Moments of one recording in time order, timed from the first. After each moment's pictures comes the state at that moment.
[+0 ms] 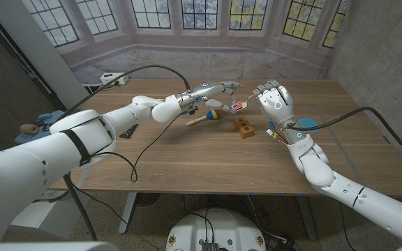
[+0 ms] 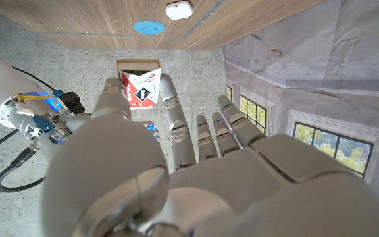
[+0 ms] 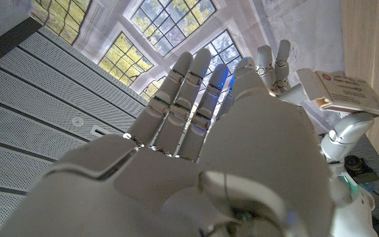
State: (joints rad) left arm 0.09 0.35 1.11 -0.62 0.63 -1.04 0.51; left_hand 0.92 0.05 0.22 -0.15 0.21 0.83 0.00 0.62 0.42 0.25 0.00 0.20 0.20 0.19 0.00 0.19 0.18 0.33 -0.01 0.23 0.19; right arm -0.93 -0.85 -0.70 -1.78 -1.34 -0.57 -0.78; right_hand 1.25 0.10 0.16 -0.16 0.18 1.10 -0.12 0.32 0.21 1.01 -0.13 0.25 0.25 0.98 -0.15 0.38 0.26 0.83 -0.10 0.33 0.20
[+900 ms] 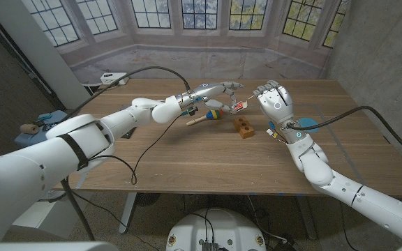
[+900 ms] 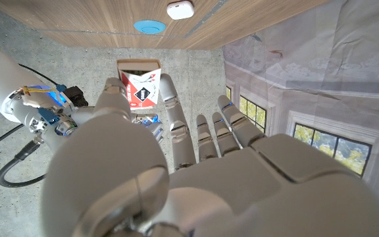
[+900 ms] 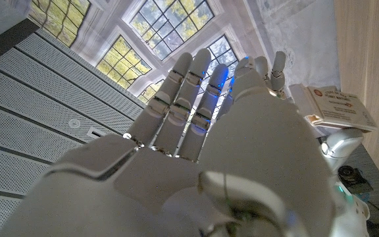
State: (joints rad) left arm 0.13 0.38 1.06 -0.68 0.62 -1.02 0.45; left_hand 0.92 0.05 0.22 -0.15 0.21 0.82 0.00 0.62 0.41 0.24 0.00 0.20 0.20 0.19 0.00 0.19 0.18 0.32 0.00 0.23 0.19; right arm -0.91 -0.84 -0.72 -1.75 -1.34 -0.56 -0.78; right_hand 1.26 0.09 0.16 -0.15 0.18 1.11 -0.13 0.33 0.21 1.01 -0.13 0.24 0.26 0.98 -0.15 0.37 0.27 0.82 -0.10 0.33 0.20
